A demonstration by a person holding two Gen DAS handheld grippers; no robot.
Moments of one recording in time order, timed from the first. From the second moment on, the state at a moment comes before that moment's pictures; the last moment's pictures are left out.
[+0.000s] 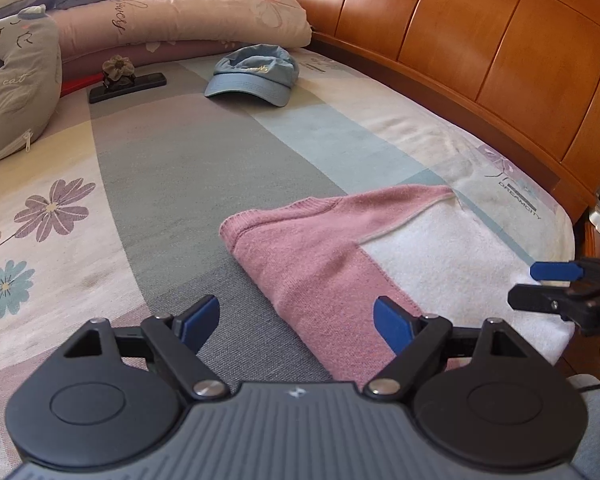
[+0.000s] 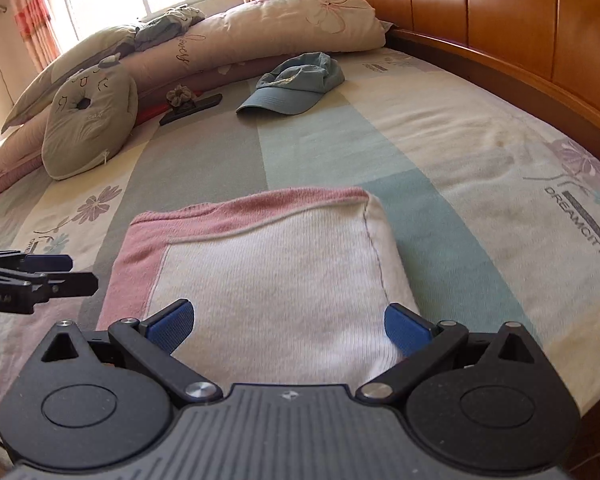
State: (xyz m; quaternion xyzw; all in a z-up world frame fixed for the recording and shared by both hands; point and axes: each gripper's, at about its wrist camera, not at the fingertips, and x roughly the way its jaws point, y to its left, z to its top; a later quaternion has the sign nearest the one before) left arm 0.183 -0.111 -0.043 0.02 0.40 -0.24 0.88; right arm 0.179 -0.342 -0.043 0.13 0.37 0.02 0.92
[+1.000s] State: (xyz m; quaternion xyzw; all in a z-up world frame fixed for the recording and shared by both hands) left arm 0.099 -0.184 -0.044 -0.03 0.54 -0.39 0.75; right arm 0.051 -0.389 -0.056 0.21 0.31 -0.01 0.93
